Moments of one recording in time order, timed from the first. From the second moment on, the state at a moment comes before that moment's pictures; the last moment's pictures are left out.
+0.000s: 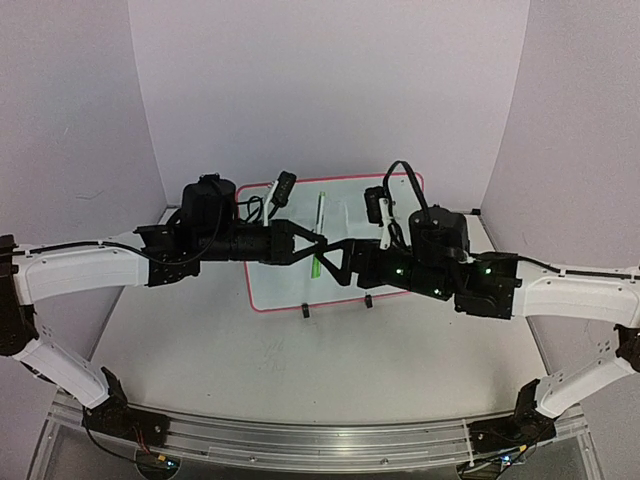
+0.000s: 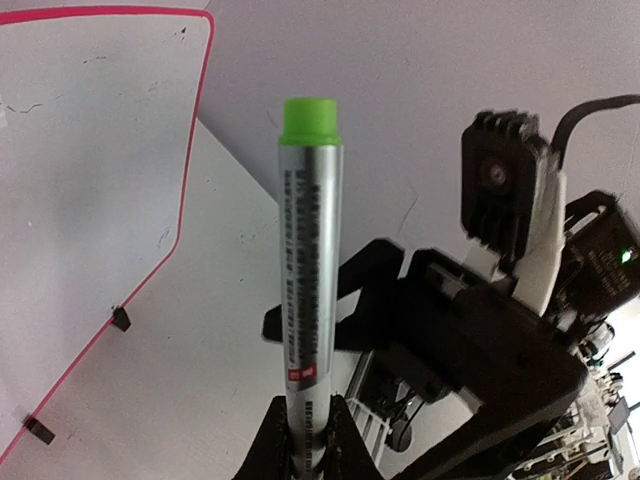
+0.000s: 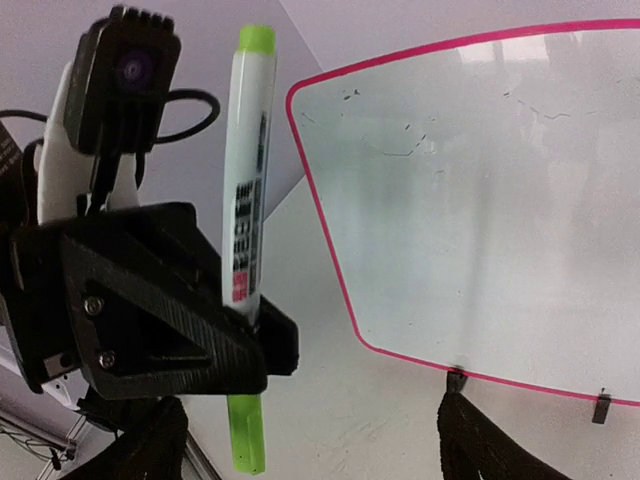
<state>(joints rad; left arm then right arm) -0.91 1.42 1.08 0.16 0.41 -0.62 1.06 1.35 1.01 0.08 0.15 0.56</state>
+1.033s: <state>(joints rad) -0.97 1.46 1.11 -0.37 0.79 -0.21 0.90 1.52 1.34 -0.56 -0.54 0.44</state>
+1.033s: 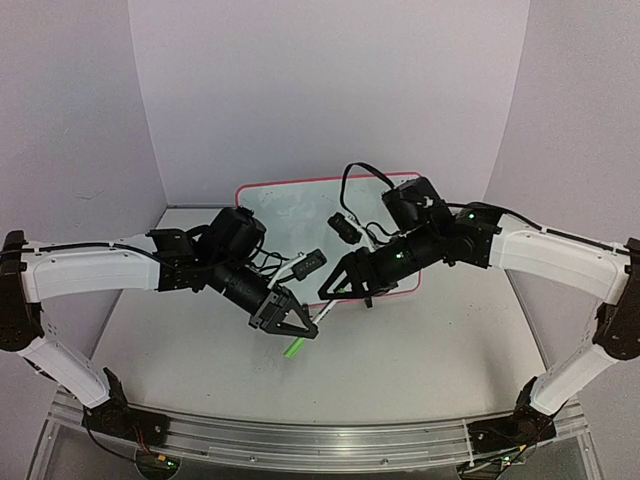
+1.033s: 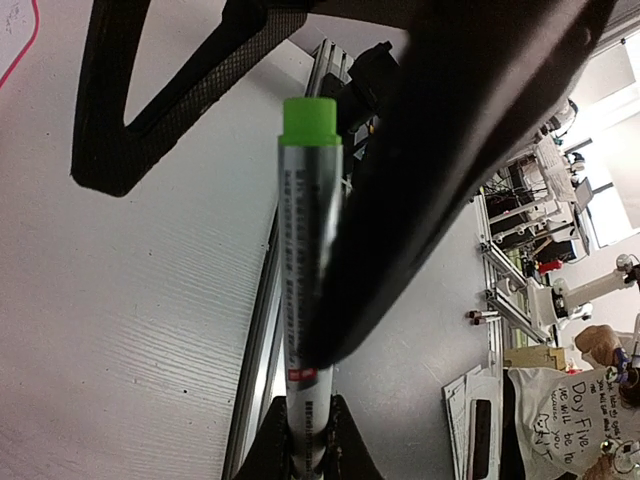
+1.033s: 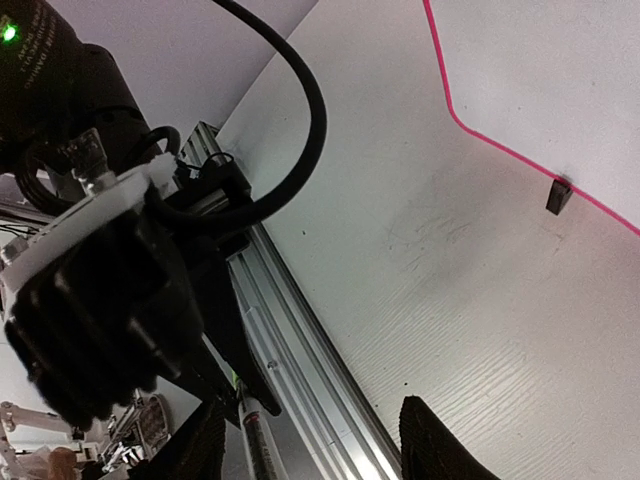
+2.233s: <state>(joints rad) -0.98 1.46 1.11 -0.39 0.86 -0.19 0.90 1.56 1.31 -0.50 -0.81 0.48</state>
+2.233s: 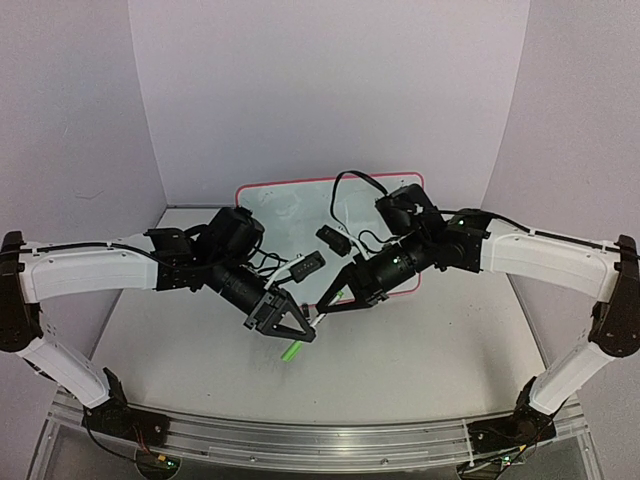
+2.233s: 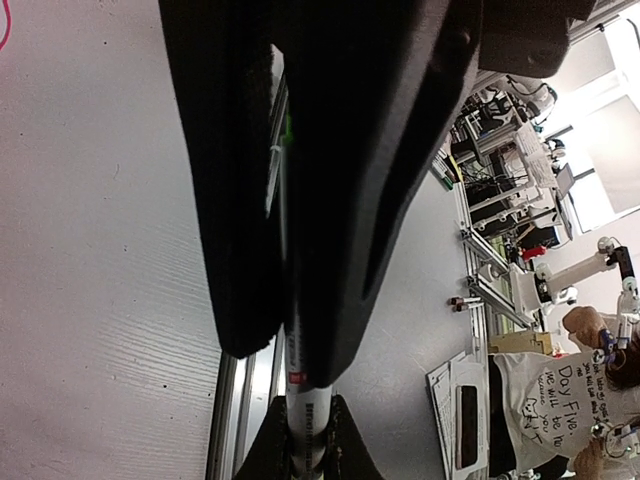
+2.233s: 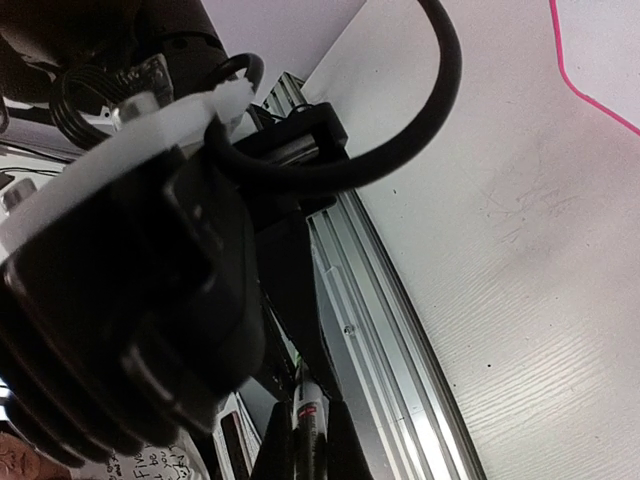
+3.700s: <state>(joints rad) -0.97 1.25 0.86 0.43 0.57 -0.67 0.82 1.14 0.96 0.14 -0.53 0.73</state>
